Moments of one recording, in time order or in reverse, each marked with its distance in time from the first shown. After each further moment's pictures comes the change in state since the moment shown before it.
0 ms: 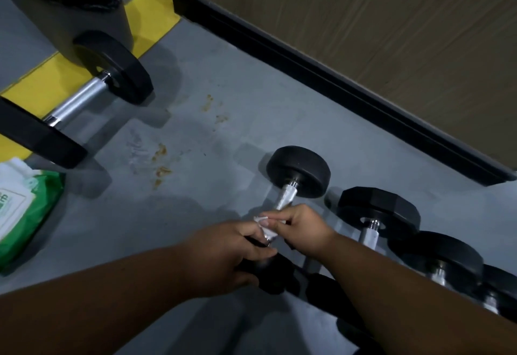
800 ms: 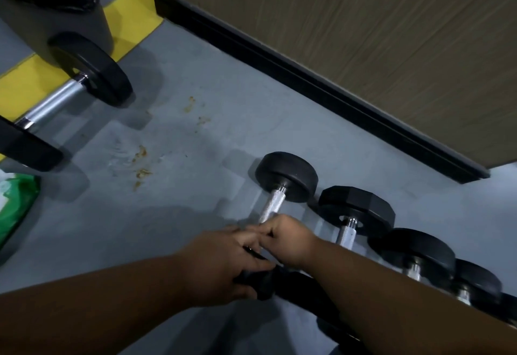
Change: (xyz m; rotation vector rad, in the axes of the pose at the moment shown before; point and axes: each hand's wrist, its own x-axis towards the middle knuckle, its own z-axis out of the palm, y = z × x) left_hand 0.023 0.024 0.020 0.261 -0.013 0.063; right_hand -0.014 0.011 -0.012 -0.329 -0.173 0.030
